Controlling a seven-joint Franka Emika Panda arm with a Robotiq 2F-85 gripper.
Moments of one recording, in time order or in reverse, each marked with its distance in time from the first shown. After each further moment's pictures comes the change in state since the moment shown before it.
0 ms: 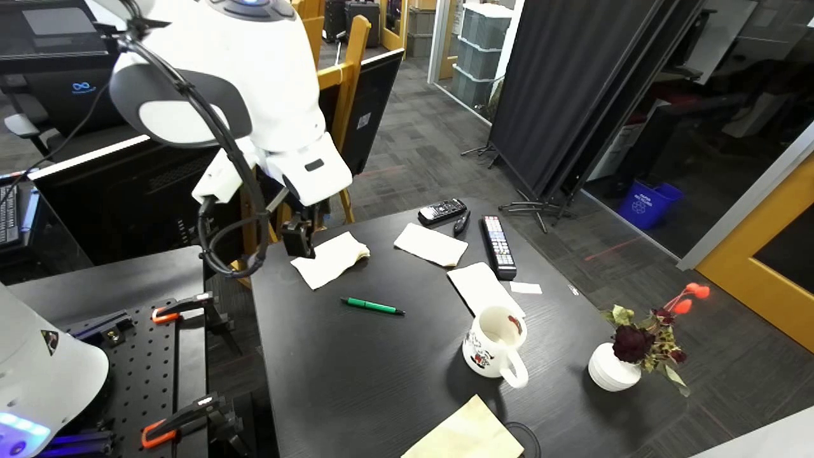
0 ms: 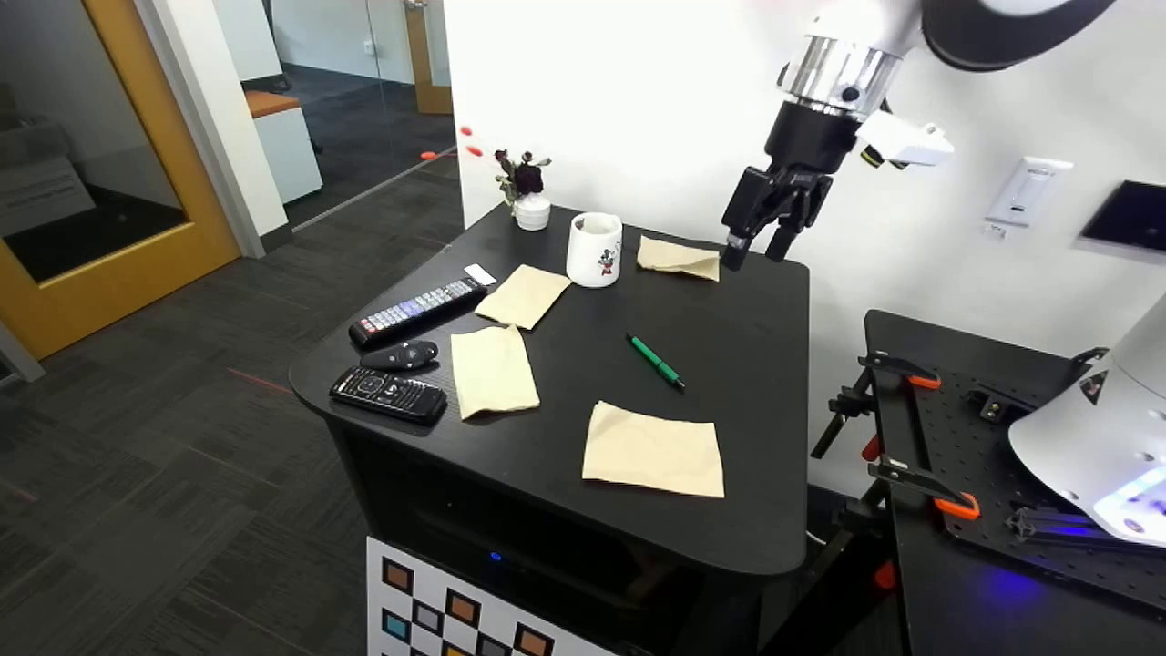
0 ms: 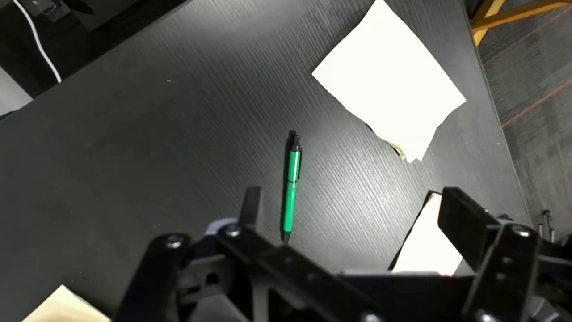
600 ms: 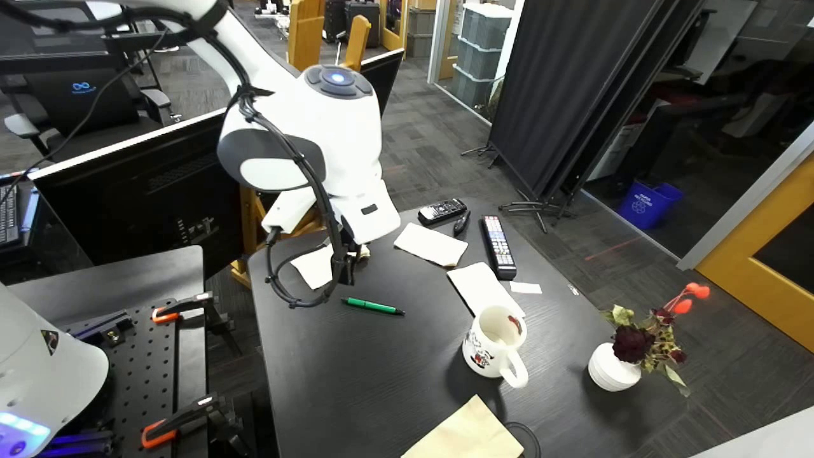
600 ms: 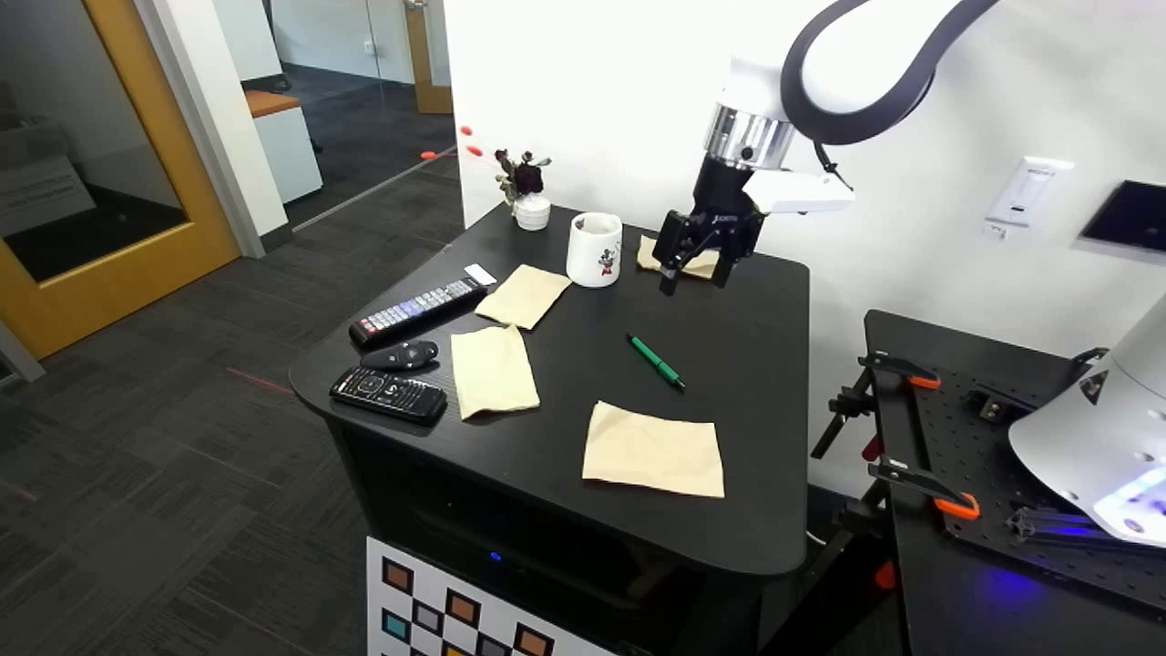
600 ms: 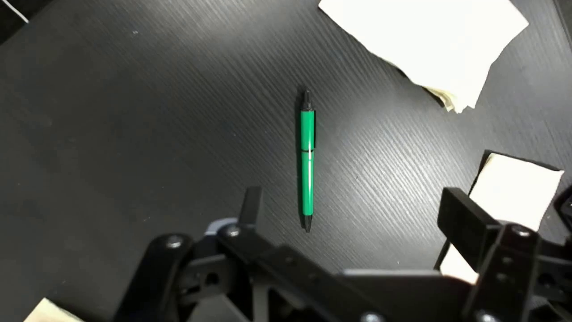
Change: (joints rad) arm -0.019 0.339 -0.012 0.183 0.000 0.128 0.067
